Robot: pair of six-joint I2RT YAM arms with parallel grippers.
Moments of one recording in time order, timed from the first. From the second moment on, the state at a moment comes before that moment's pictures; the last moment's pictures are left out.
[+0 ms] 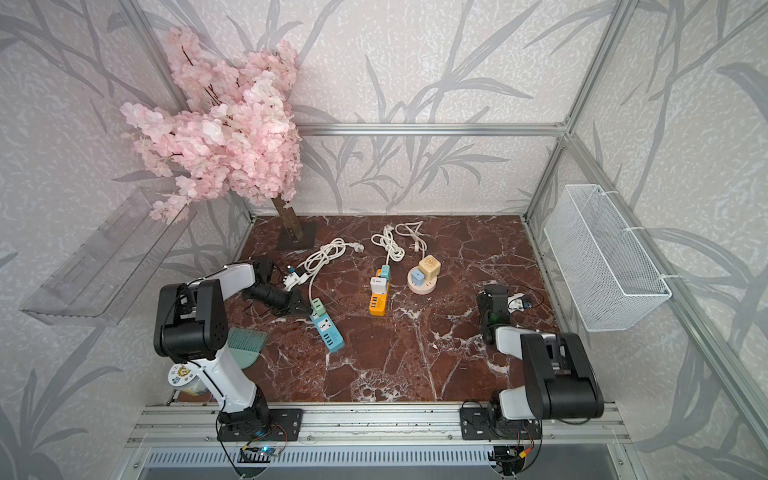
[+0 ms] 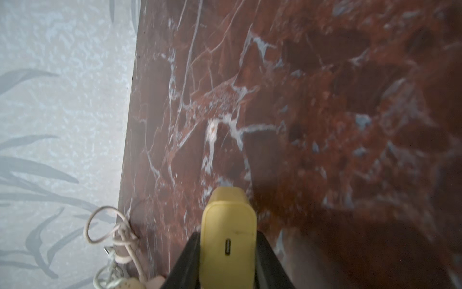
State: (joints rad) left arm 0.15 1.82 1.09 -0.94 0.70 0.31; right arm -0.01 1.48 0.37 0.49 0.19 1.34
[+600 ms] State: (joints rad) left arm 0.15 1.83 1.10 -0.95 0.71 0.31; right arm -0.14 1.92 0.48 1.07 0.09 1.42
